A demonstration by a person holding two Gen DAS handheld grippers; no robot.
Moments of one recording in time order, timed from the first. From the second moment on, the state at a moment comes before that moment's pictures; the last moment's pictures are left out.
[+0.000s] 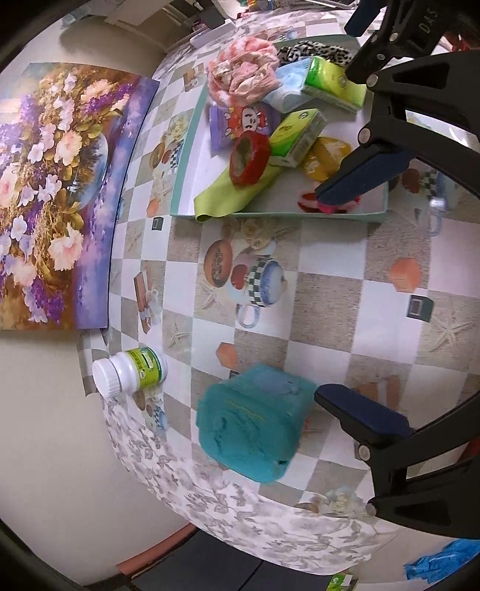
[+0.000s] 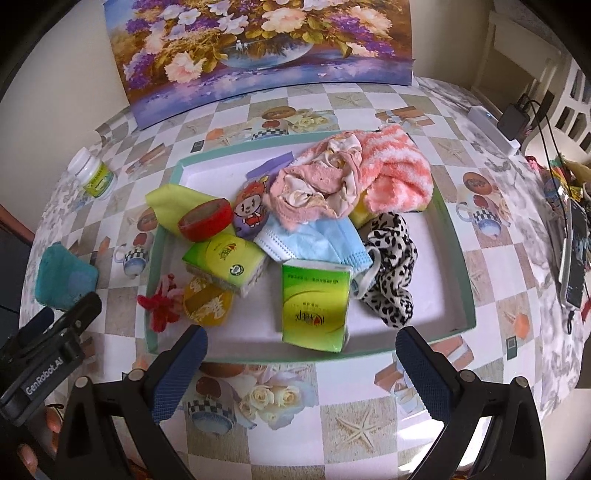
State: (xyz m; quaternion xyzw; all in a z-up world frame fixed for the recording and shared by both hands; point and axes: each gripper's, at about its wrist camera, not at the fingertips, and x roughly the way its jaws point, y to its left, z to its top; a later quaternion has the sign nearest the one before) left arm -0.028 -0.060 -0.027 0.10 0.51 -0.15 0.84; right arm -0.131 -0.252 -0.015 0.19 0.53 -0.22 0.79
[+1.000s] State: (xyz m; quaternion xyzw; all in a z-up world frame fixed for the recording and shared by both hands) left arm -0.054 -0.050 -0.008 0.12 0.50 -0.14 0.85; right arm -0.151 -0.239 0.006 0.20 0.50 -0.24 0.81
